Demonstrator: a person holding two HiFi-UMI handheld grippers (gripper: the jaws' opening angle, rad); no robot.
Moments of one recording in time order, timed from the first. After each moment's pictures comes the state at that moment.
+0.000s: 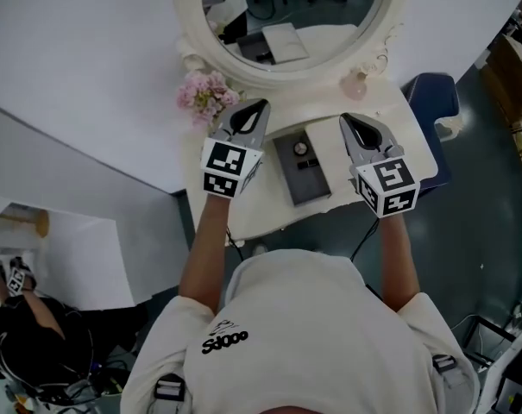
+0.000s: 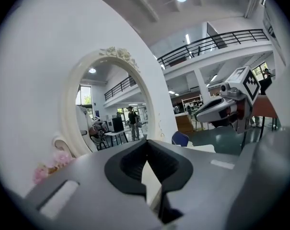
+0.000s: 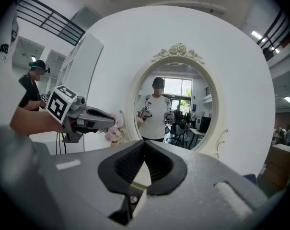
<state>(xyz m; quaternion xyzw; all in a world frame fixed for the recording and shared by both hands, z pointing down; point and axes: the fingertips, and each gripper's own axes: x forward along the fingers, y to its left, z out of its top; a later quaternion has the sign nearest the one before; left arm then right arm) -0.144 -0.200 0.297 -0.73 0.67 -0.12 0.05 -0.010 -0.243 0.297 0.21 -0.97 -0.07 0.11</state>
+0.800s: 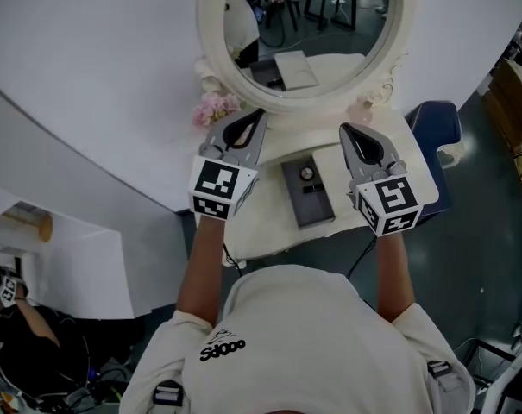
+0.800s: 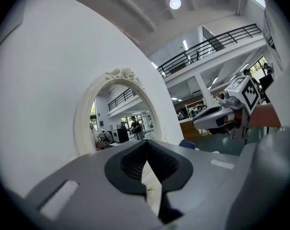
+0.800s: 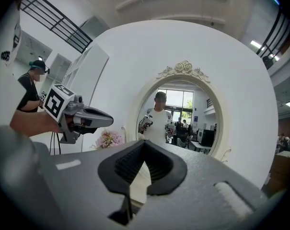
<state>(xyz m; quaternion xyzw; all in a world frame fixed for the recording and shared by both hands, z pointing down) -0.157 -0.169 0.226 -0.71 0.69 -0.10 0.11 -0.032 -0.225 0.240 0.20 -0.97 -0.11 0.05</state>
